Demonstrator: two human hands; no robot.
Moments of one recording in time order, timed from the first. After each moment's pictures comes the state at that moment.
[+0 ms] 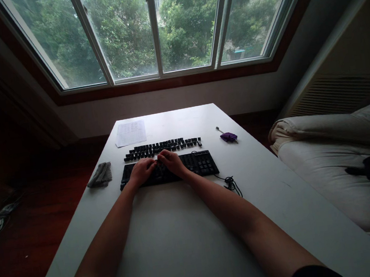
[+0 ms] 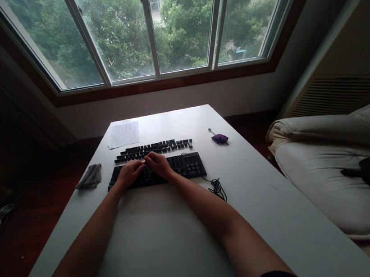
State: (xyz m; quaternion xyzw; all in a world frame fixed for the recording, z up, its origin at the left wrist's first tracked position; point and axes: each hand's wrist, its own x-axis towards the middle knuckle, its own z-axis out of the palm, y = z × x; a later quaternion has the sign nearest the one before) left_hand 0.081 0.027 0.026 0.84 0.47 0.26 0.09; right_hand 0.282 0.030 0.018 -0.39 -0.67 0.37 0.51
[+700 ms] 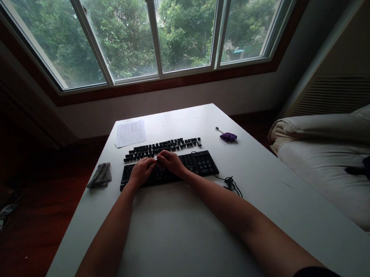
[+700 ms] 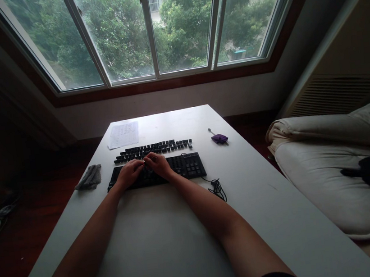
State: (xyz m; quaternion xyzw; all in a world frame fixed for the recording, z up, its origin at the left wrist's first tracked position) left_hand 0.081 0.026 0.024 0.84 0.45 0.29 0.09; right_hand 0.281 0.035 0.012 -0.37 -0.65 0.42 0.51
